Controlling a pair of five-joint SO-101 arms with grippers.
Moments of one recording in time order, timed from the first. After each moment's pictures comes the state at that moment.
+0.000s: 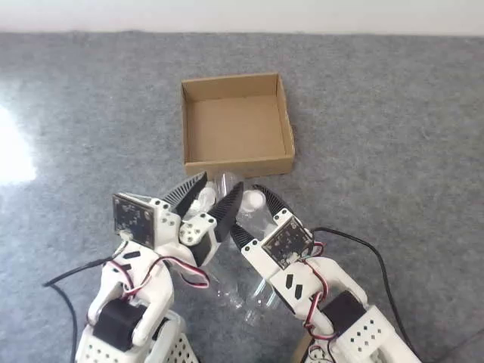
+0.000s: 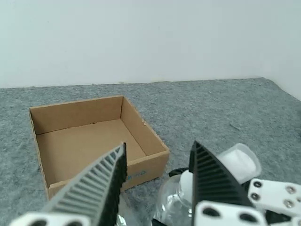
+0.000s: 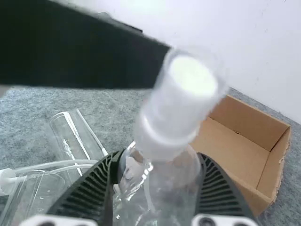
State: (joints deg) left arm 20.0 -101.5 79.4 50.7 15.2; right arm -43.2 -91.1 95.7 19.2 9.7
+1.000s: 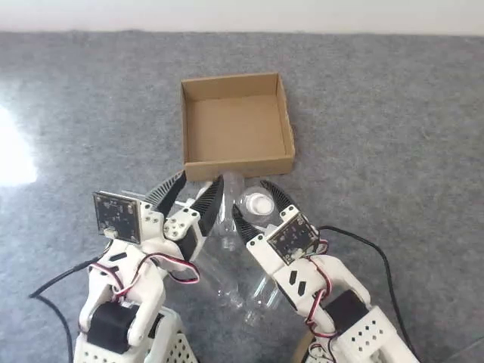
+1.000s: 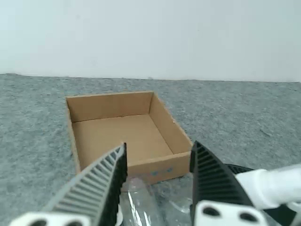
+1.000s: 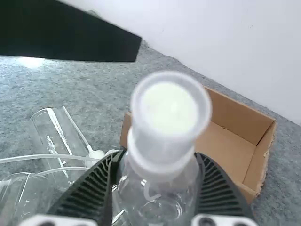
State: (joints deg) left arm 11.9 -101.5 76.9 55.1 16.0; right arm -39.8 -91.1 95.7 19.2 9.7
